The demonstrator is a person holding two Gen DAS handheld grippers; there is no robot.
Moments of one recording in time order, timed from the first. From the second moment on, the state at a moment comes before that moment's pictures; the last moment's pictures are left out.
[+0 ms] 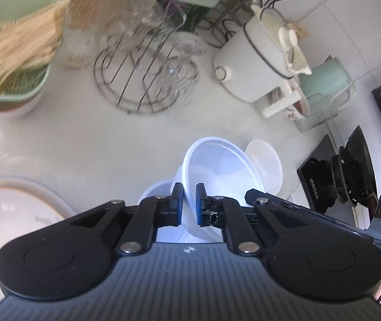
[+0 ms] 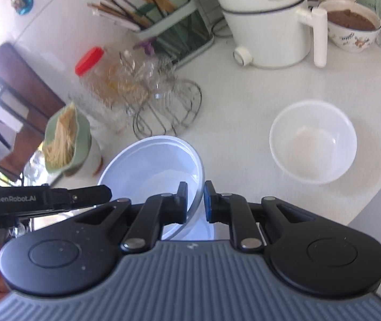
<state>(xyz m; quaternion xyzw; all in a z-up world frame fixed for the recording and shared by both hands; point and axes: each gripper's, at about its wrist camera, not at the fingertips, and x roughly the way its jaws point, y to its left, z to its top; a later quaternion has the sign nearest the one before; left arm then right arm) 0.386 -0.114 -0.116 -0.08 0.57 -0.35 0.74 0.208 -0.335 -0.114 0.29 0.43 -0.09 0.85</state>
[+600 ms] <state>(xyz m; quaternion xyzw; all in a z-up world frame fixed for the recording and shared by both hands) 0.364 -0.108 -0.138 -0.04 0.57 -0.29 0.76 0.204 -0.313 -0.142 0.27 0.47 -0.05 0.84</state>
